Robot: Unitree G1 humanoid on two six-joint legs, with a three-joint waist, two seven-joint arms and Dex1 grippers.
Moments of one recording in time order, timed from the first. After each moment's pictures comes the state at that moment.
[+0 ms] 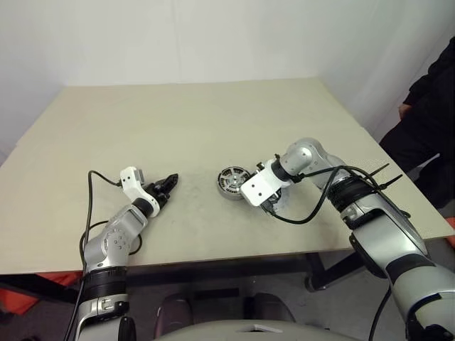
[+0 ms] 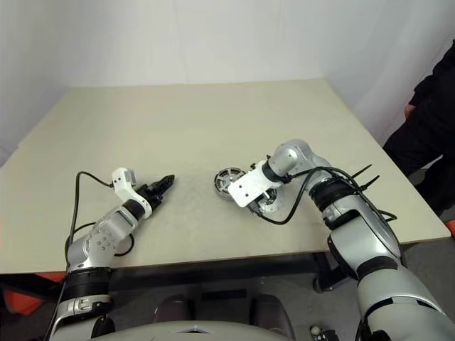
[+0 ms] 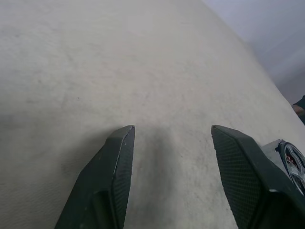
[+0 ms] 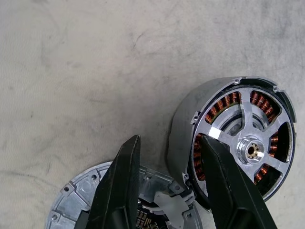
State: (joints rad) left arm -0.22 0.15 0.31 0.09 -0.65 0.63 -0.31; right arm -0.92 -0.48 0.56 0.69 -0.34 -0.54 1.34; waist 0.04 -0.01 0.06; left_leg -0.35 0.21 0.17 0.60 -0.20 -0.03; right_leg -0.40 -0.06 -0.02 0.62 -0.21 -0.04
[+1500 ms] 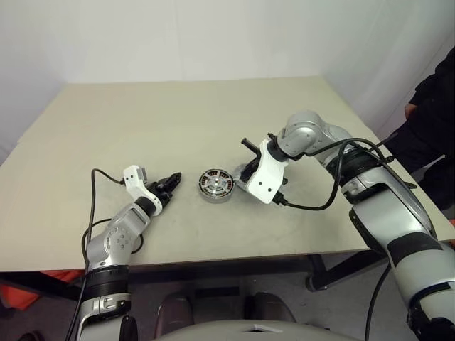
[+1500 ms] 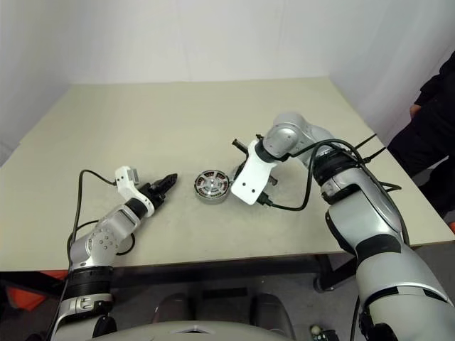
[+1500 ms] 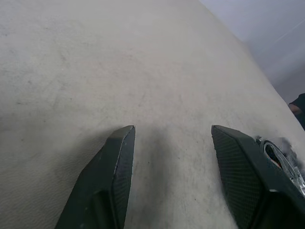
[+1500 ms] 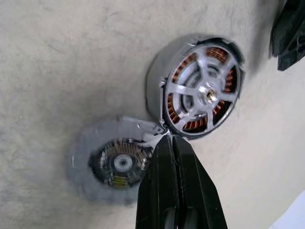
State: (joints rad) left arm -0.22 0.14 0.30 0.09 -0.64 0.63 -0.32; right arm -1.13 -0.50 0.60 0.76 -0.40 -0.93 1.31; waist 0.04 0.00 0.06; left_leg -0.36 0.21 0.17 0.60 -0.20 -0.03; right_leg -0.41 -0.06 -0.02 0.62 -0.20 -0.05
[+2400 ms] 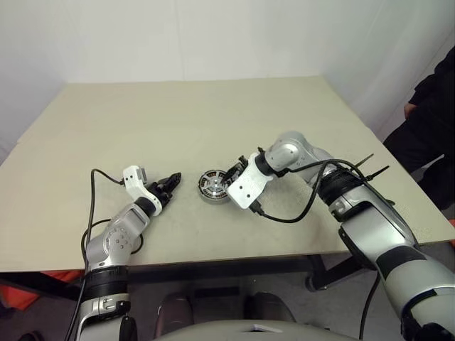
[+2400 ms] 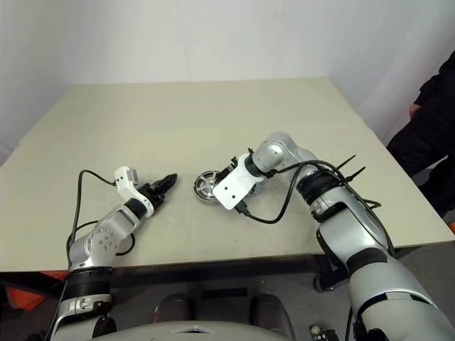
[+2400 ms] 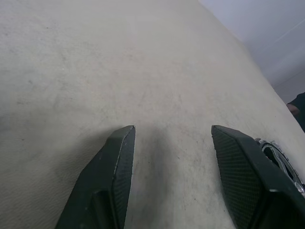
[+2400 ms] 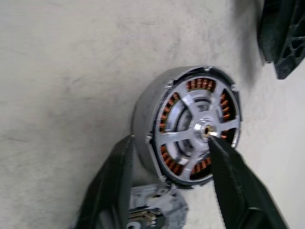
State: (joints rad) left arm -0.22 0.15 0.31 0.08 -0.65 0.63 -0.32; right arm -0.98 -0.43 0.59 0.66 -0.36 -0.68 1.23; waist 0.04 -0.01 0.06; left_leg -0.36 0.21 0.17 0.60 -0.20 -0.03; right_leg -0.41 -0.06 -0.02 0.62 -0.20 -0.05
